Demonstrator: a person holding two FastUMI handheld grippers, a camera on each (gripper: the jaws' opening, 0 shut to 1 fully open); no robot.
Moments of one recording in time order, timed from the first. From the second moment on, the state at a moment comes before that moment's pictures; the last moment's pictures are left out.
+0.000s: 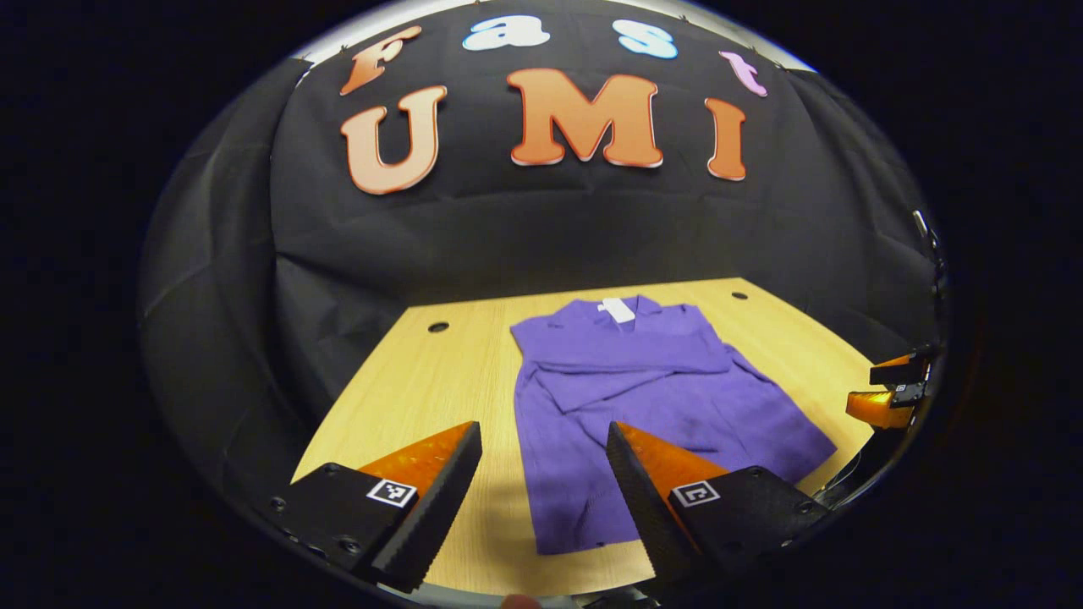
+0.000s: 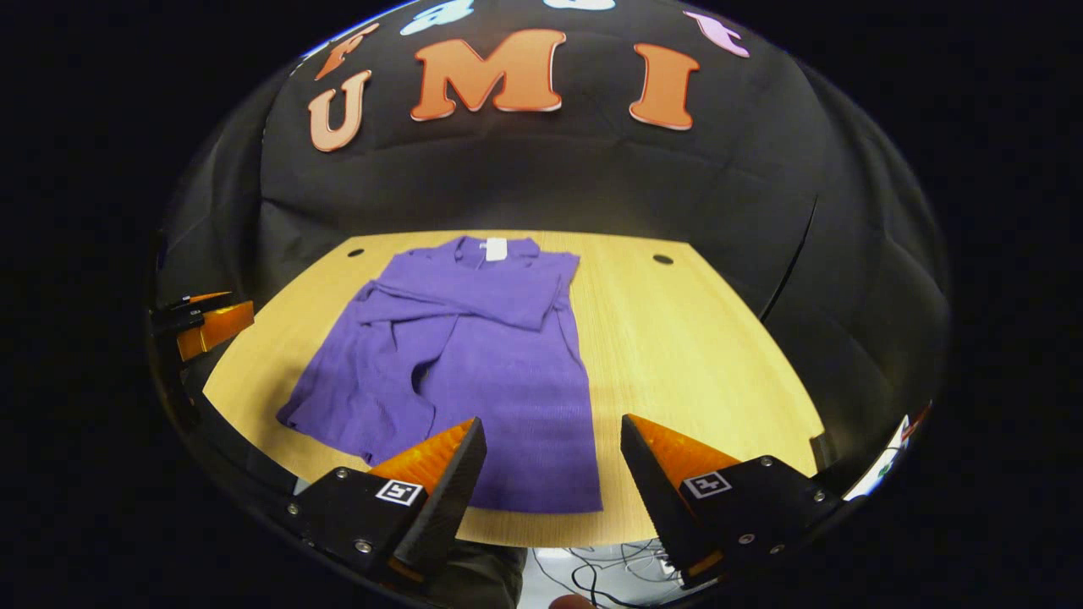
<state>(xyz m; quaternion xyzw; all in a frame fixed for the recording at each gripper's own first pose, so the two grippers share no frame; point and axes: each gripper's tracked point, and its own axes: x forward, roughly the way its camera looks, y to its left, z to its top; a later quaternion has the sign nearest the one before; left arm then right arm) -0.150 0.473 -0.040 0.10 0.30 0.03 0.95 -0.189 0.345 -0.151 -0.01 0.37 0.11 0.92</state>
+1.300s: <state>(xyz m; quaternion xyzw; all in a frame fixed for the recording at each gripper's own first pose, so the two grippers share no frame) -0.207 0.481 -0.205 0.01 0.68 0.08 0.73 -0.225 0.345 -0.260 -0.01 0.62 0.12 0.78</state>
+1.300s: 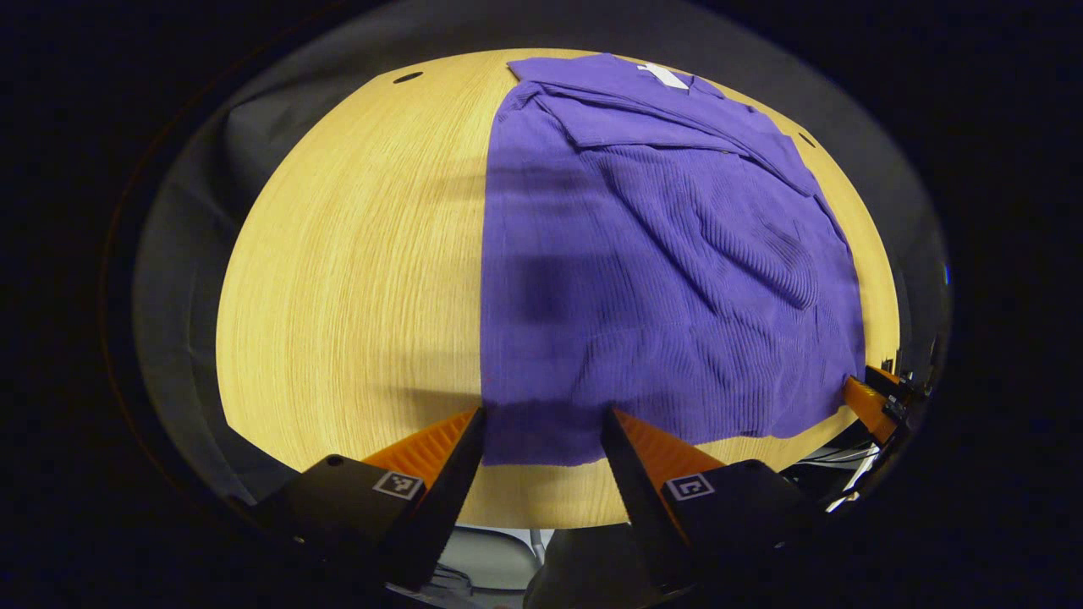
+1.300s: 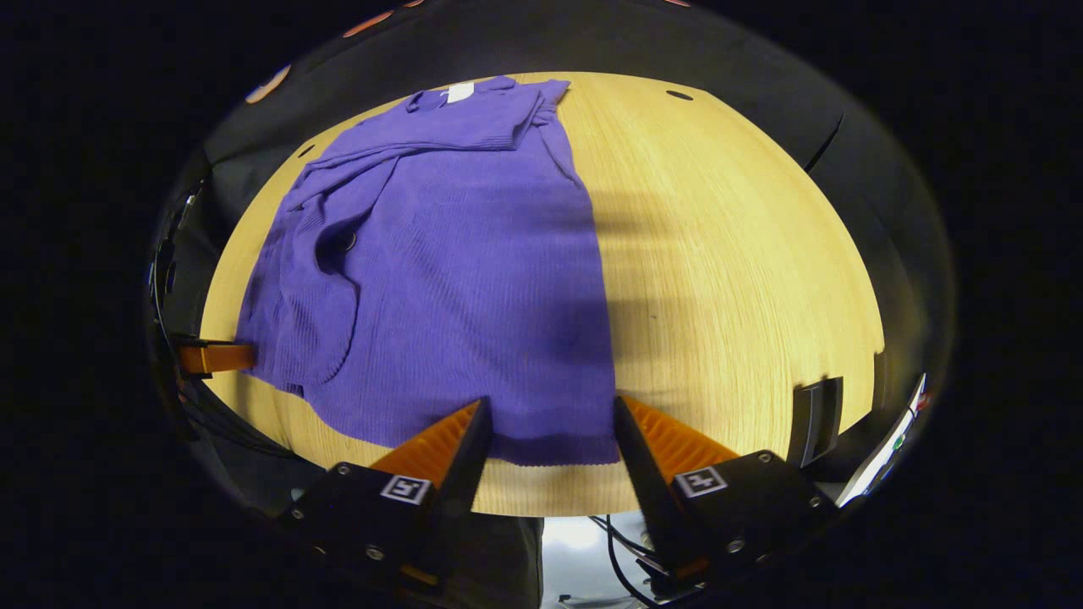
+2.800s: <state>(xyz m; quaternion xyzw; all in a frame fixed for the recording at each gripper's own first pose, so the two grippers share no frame) -0.065 0.457 -0.058 -0.04 0.58 0.00 0.82 -0.067 0.402 -0.099 0.16 0.52 0.21 0.81</state>
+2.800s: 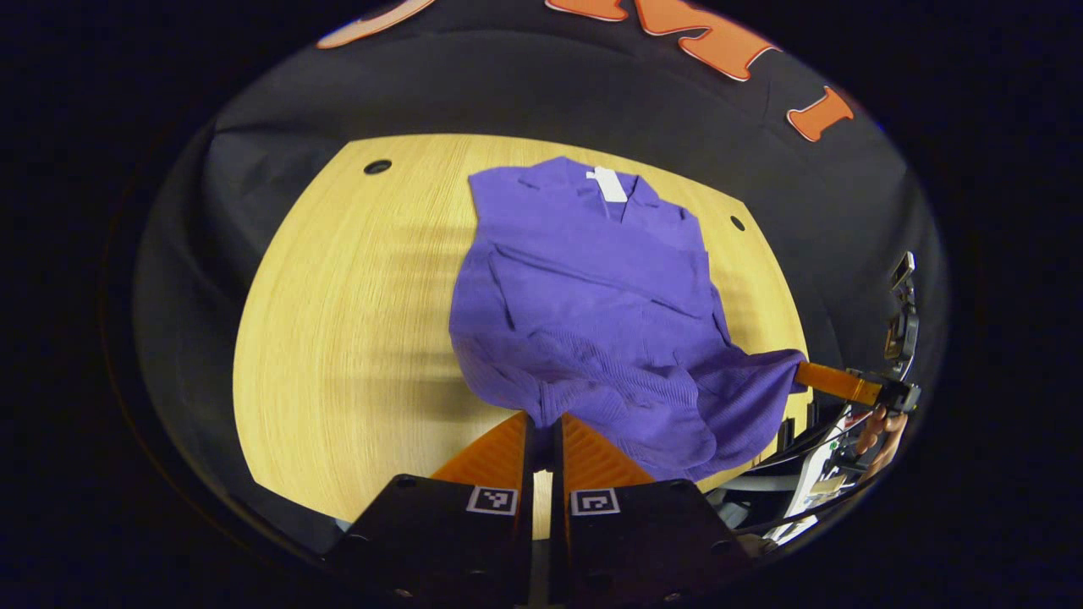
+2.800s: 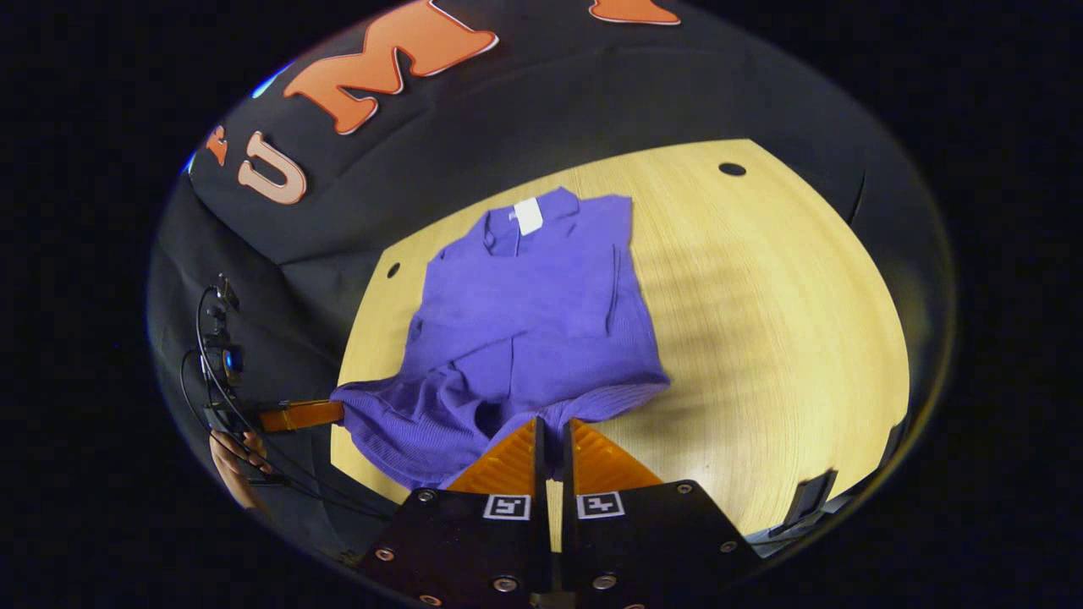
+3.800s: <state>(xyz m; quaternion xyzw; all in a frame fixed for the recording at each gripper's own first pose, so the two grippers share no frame) 0.211 0.477 -0.038 0.06 0.53 0.02 0.85 0.193 0.447 -0.096 0.15 0.49 0.23 0.82</state>
